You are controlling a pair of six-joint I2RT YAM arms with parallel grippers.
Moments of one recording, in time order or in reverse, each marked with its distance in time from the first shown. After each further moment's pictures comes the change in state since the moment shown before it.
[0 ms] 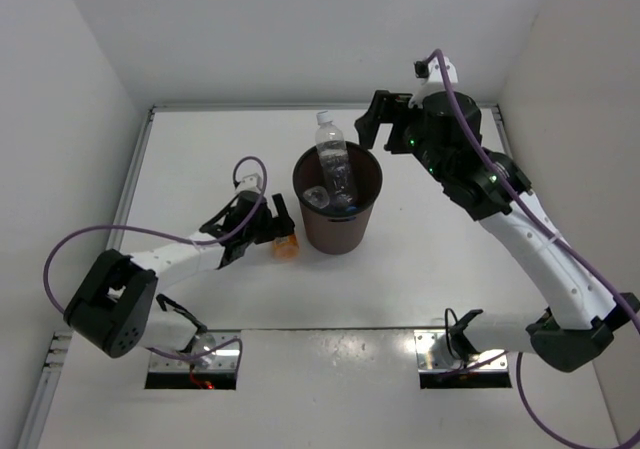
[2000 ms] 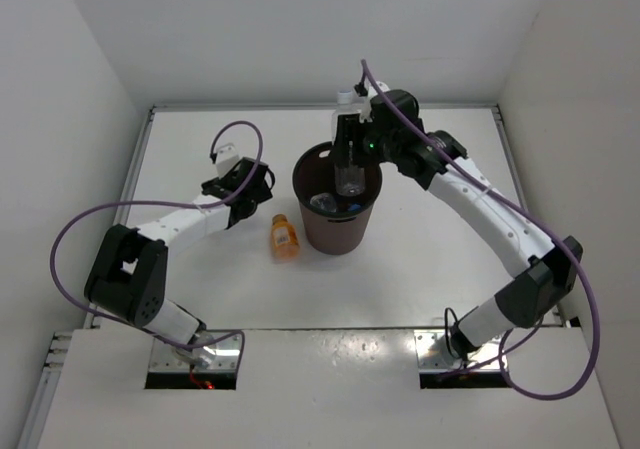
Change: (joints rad) left arm 0.095 0.174 0.336 -0.332 -0.451 -0.042; right arm -0.055 0.260 -0.005 -0.050 -0.335 -0.005
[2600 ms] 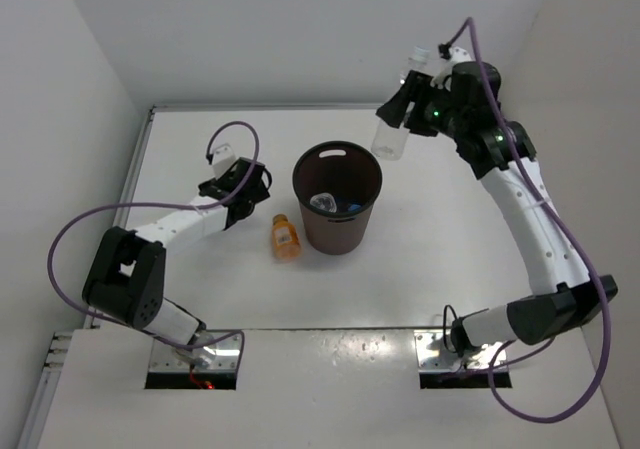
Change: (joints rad) left arm 0.020 -0.017 -0.023 0.010 0.002 -0.012; right arm -0.312 -0.130 0.067 0.000 -0.120 0.135
